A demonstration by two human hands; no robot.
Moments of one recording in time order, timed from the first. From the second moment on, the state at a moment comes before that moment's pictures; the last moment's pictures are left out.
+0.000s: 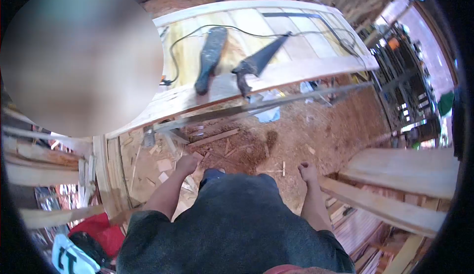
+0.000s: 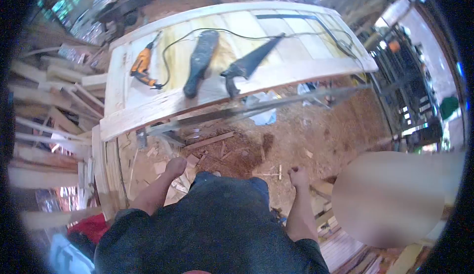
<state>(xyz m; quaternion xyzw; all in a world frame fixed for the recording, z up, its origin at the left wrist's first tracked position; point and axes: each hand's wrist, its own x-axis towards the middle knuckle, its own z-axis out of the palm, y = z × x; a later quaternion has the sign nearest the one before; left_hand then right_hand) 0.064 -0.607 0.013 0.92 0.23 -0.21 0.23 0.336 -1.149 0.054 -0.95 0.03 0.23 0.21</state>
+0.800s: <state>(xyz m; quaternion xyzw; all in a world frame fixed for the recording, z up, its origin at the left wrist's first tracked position) -0.167 -0.820 -0.041 0.59 0.71 -0.05 0.37 0.541 -0.680 0.117 -0.86 -0.34 0.14 0.35</state>
